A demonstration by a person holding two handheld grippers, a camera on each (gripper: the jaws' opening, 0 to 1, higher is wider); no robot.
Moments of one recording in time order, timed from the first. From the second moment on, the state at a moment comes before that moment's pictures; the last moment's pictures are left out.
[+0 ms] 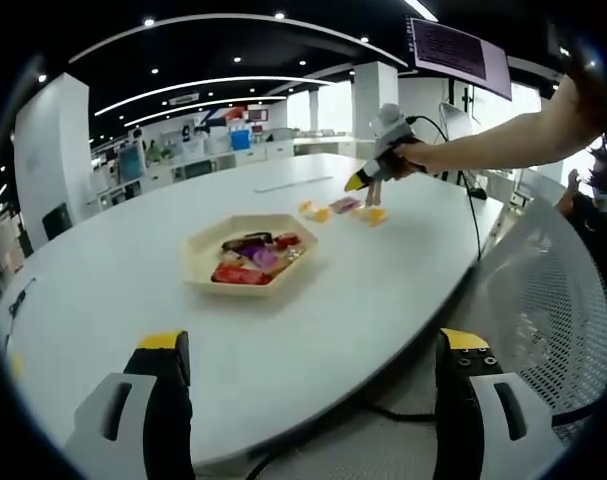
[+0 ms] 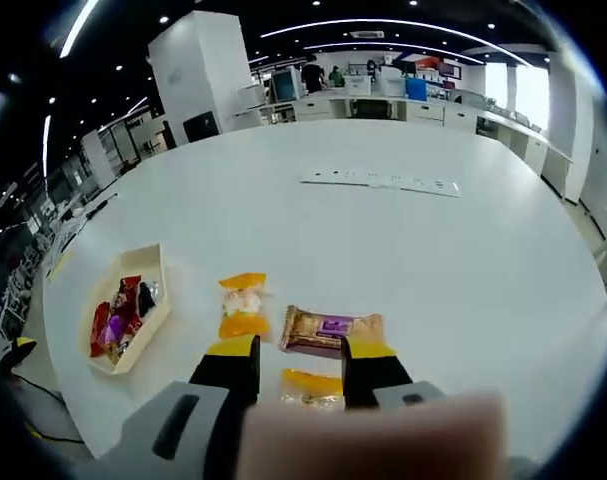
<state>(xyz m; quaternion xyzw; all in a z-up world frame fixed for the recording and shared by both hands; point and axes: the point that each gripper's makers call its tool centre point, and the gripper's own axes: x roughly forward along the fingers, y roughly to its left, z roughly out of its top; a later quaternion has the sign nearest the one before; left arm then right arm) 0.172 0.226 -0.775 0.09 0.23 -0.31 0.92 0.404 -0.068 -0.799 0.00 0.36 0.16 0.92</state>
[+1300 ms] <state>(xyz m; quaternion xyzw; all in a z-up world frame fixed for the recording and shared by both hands) 0.172 0.227 -0.776 0.09 0.23 -0.31 0.92 0.409 -0.060 -0.823 -0.06 0.37 0.13 0.92</state>
